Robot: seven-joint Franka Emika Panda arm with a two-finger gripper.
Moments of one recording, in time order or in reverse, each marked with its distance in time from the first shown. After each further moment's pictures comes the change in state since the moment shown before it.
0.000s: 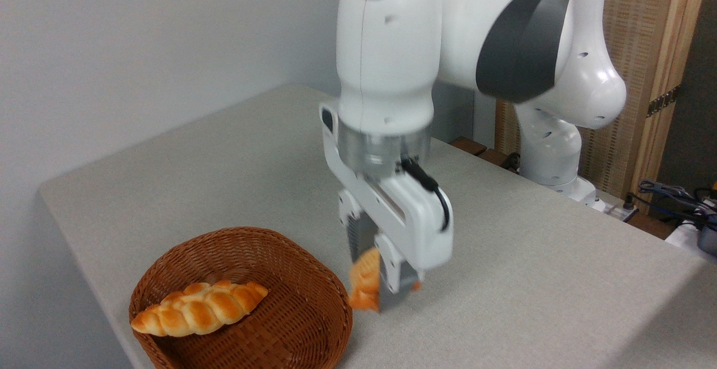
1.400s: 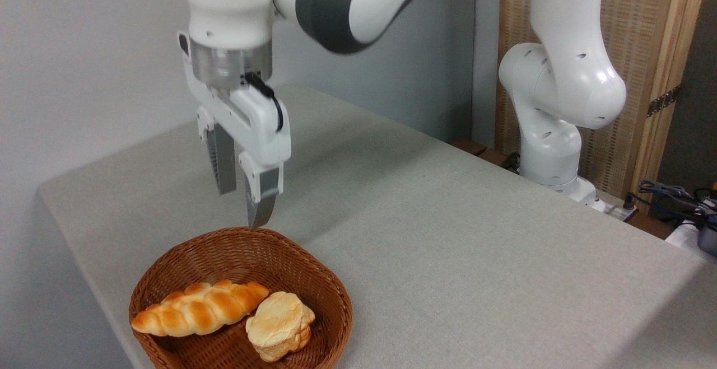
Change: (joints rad) arm -0.003 0.059 -0.340 0.158 -0.044 -0.021 -0.505
